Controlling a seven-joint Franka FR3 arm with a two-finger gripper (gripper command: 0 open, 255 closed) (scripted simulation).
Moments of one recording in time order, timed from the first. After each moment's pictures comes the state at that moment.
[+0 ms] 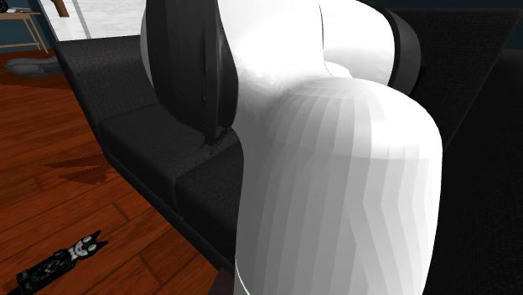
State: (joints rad) arm 0.16 0.30 0.48 -1.61 0.01 1.90 0.99
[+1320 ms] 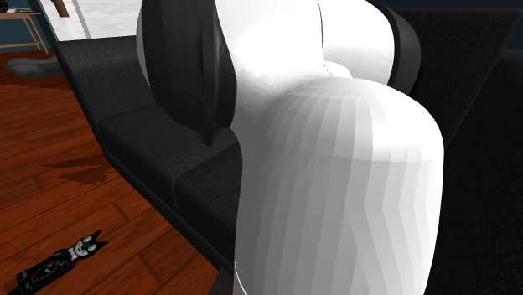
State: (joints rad) arm 0.16 0.29 0.48 -1.52 0.01 1.80 1.00
